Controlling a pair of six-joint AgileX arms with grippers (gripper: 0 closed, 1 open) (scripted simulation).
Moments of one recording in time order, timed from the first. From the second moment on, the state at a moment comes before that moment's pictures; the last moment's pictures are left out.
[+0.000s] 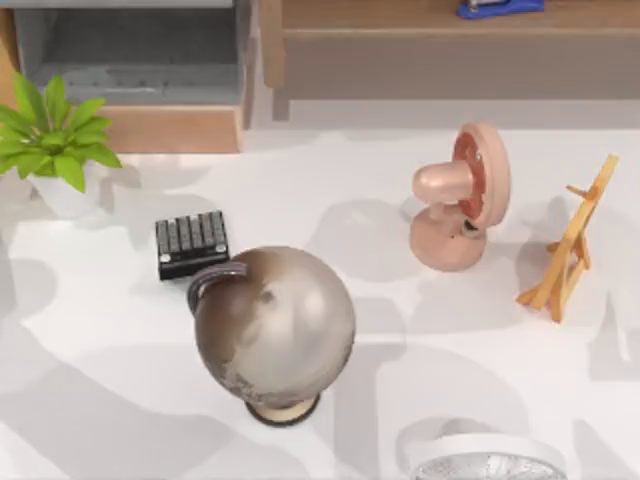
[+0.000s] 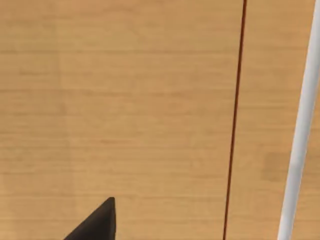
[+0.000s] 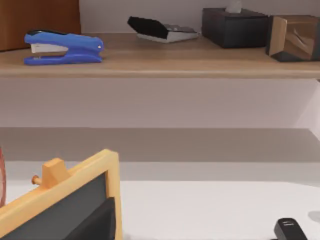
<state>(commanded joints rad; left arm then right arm) 0.41 2.28 1.11 1.17 0.46 1.58 0.00 0.00 0.00 0.00 0.00 0.00</state>
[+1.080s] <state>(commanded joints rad) 0.39 2.33 1.21 1.11 0.44 1.58 0.00 0.00 0.00 0.00 0.00 0.00</state>
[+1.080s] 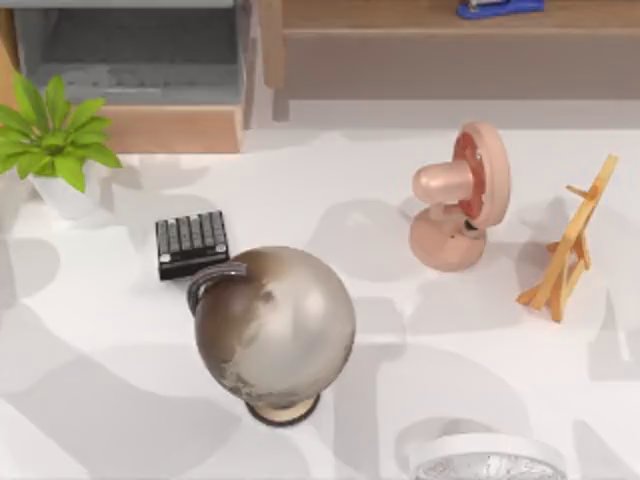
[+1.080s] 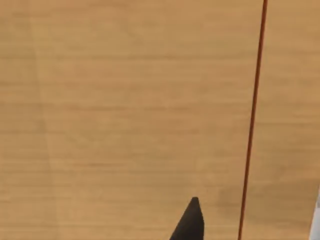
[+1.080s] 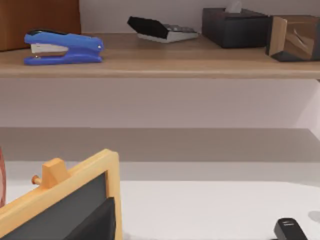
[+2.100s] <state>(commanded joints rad) 0.41 2.31 1.14 1.14 0.46 1.58 0.00 0.00 0.00 0.00 0.00 0.00</state>
